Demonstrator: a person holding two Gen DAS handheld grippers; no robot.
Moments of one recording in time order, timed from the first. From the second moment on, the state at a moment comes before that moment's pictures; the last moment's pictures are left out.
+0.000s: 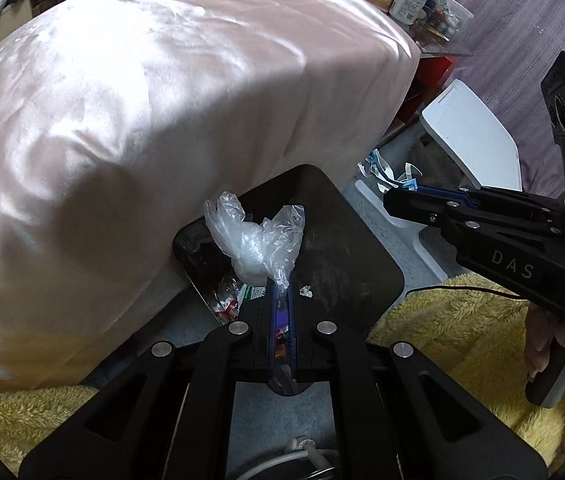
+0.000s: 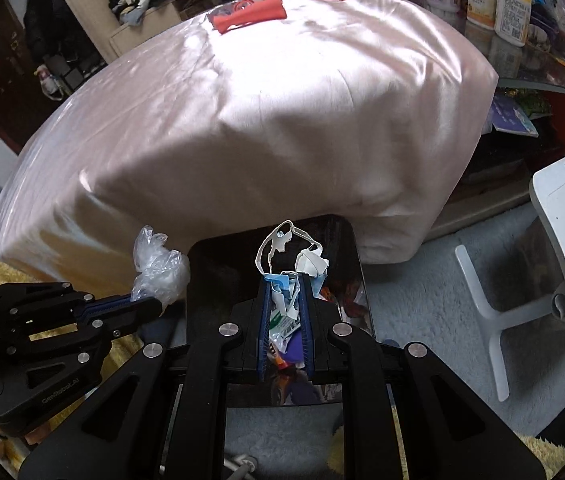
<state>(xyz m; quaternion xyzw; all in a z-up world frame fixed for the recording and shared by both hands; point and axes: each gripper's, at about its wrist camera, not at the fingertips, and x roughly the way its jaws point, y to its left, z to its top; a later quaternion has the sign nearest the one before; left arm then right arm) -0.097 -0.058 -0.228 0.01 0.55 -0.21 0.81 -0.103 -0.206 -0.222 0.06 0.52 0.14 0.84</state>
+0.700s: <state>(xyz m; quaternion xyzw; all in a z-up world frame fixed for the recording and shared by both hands) -0.098 -0.062 -0.230 0.01 0.55 -0.22 0.81 -0.093 -0.223 -0.230 0.10 0.52 0.12 0.84</state>
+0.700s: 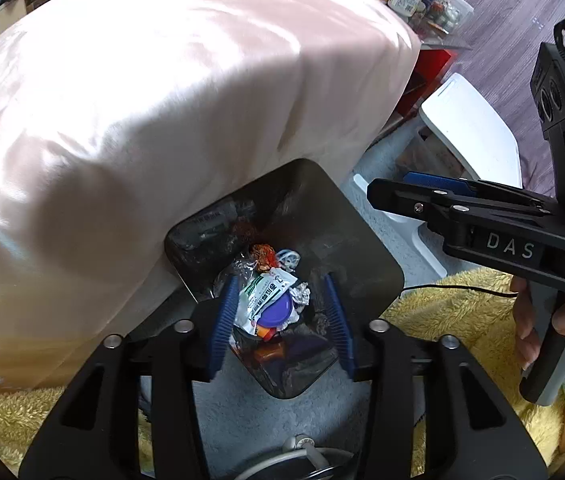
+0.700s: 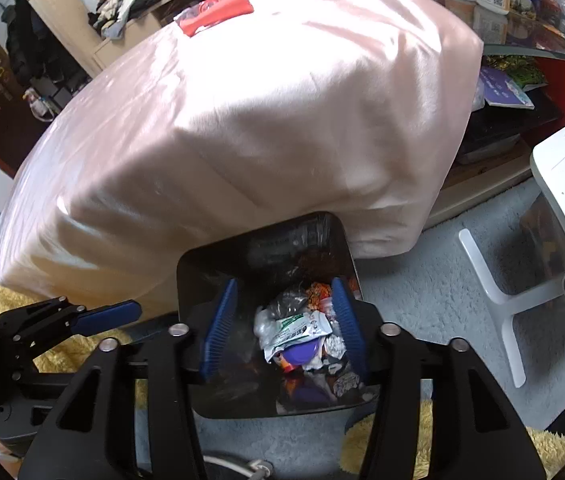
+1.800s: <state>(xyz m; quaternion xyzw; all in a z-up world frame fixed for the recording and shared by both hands) 0.076 0.022 -0.110 0.01 0.45 -0.10 0.89 0.076 -0.217 -0.126 0.11 0.41 0.12 0.90</state>
